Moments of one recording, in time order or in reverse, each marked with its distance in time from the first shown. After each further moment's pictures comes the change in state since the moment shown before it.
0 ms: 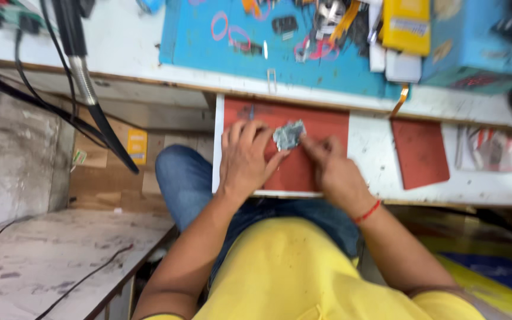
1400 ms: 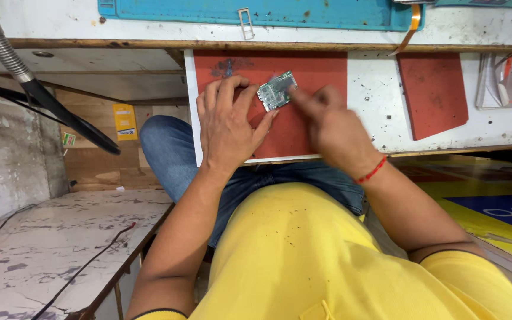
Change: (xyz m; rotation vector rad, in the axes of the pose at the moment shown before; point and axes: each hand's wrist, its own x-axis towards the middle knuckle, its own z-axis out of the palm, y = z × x) left_hand -0.006 -0.001 0.005 0.006 -0.026 0.008; right_hand -0.004 0.000 0.000 -0.084 -0.004 -0.044
